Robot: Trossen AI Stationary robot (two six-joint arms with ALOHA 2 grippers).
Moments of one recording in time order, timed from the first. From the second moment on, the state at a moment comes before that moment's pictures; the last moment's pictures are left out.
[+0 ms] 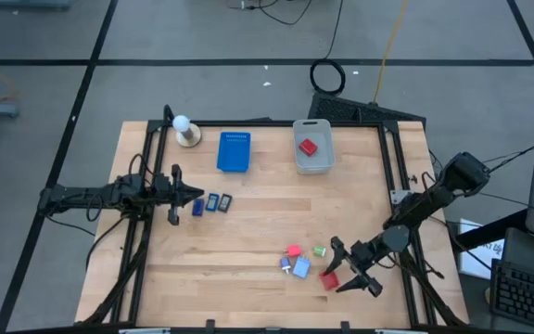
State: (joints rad) left arm 0.00 0.05 0.02 0.06 -0.05 -0.05; right arm 0.73 1.47 0.29 1.28 0.13 0.33
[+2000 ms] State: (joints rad) left arm 0.00 0.05 0.02 0.06 -0.05 -0.05; right arm 0.65 1.57 0.84 -0.31 -0.25 1.17
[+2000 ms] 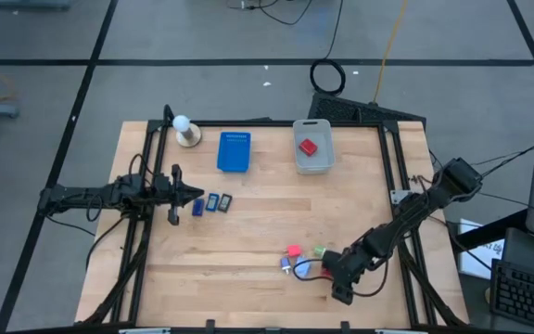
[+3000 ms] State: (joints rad) left arm 0.00 0.05 0.02 0.06 -0.05 -0.05; right arm 0.67 1.53 0.84 -0.64 0.16 0.56
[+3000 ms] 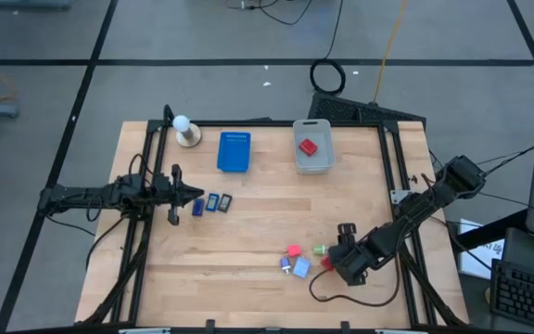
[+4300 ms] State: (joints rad) left arm 0.00 0.05 0.02 0.06 -0.05 -0.05; right arm 0.63 1.53 0.73 -0.41 0.10 0.29
